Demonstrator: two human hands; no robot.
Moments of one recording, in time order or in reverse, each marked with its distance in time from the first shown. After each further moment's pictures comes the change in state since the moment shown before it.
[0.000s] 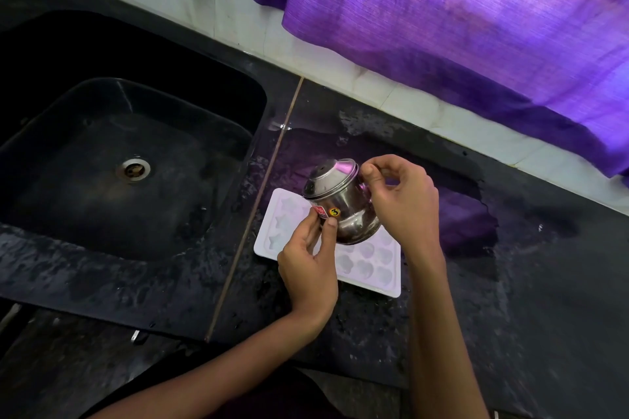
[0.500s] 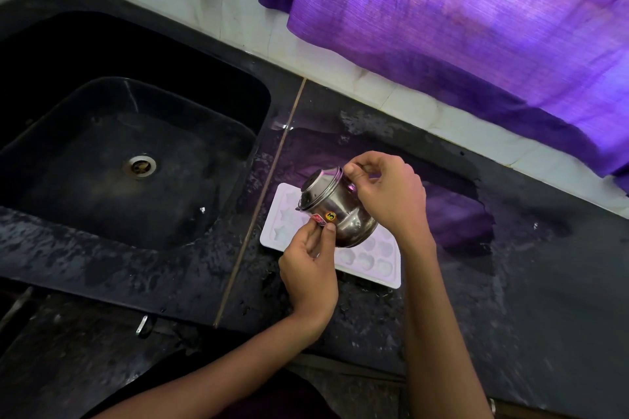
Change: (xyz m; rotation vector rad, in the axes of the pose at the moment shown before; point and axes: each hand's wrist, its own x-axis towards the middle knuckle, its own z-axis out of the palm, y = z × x) left_hand -0.013 -0.002 -0.013 0.017 0.023 -0.066; right_hand -0.001 -0.011 0.008 -0.147 -0.134 -0.044
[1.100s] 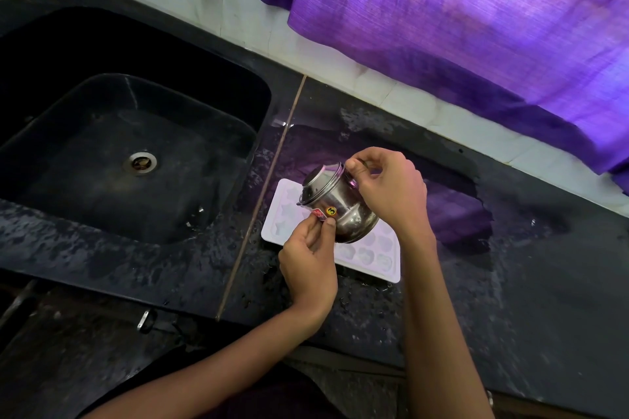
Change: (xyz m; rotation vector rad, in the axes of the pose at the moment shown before) left_hand 0.000 0.002 -0.003 0.010 -0.024 -0.012; right_hand -0.001 0.001 0.002 -0.015 0.025 -0.012
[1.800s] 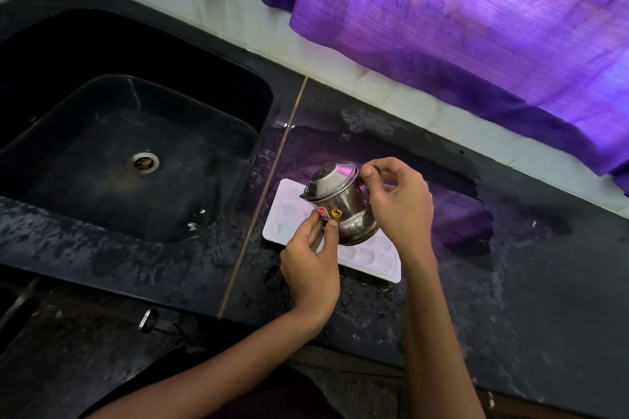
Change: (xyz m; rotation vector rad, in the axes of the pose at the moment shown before) left_hand -0.006 0.005 -0.001 0.024 0.003 0.028; right_hand -0.026 0.006 0.001 0.193 0.145 0.113
